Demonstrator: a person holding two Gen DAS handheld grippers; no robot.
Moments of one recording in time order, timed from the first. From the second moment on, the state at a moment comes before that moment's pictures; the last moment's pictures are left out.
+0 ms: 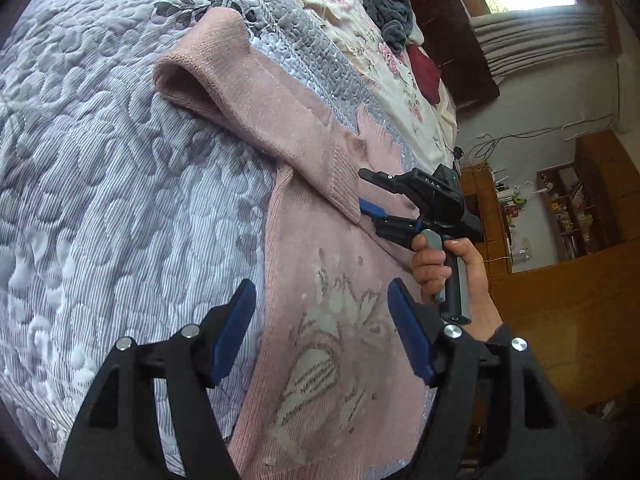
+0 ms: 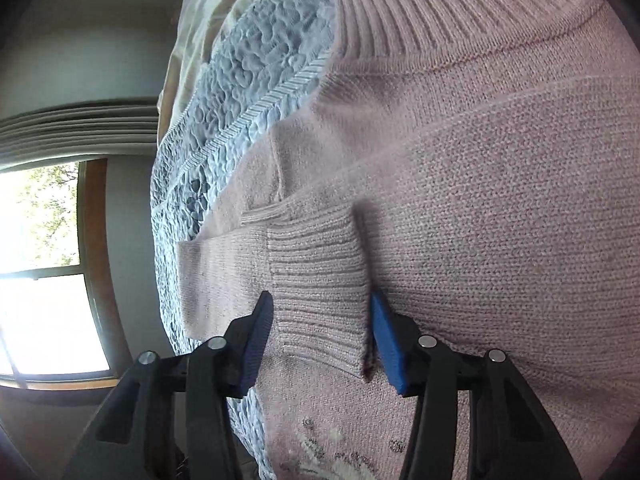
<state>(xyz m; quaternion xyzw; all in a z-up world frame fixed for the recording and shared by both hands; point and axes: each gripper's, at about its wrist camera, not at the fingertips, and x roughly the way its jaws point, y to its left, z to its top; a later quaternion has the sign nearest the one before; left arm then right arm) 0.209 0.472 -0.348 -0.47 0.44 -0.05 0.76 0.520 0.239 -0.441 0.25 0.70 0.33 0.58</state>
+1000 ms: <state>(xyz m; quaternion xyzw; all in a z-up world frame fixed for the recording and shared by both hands) 0.261 0.507 -0.307 -0.48 0.43 -0.06 0.76 0.566 0.025 -0.287 0.20 0.60 0.25 0.74</state>
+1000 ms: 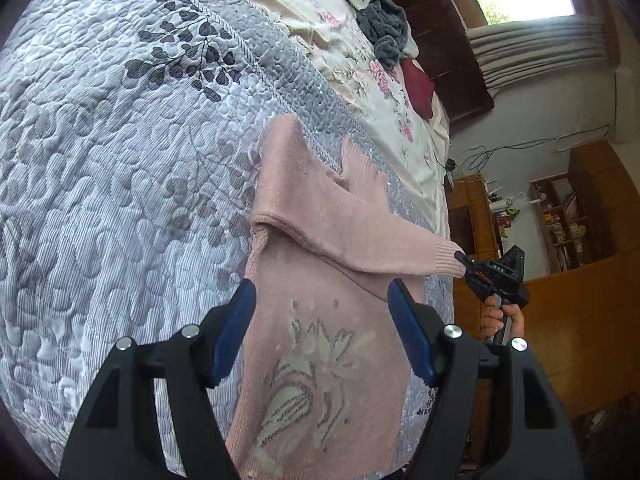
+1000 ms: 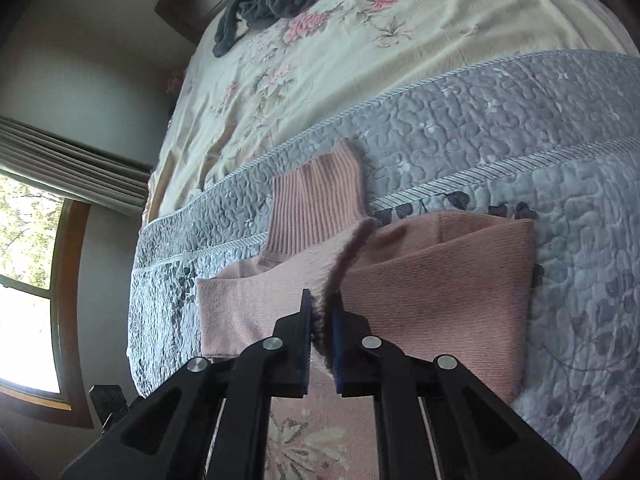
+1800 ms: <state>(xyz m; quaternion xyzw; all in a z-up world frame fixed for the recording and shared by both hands) 0.405 0.472 -0.356 -0.43 0.50 -0.09 0.75 0.559 -0.060 -0.394 0.22 0.65 0.17 0.71</state>
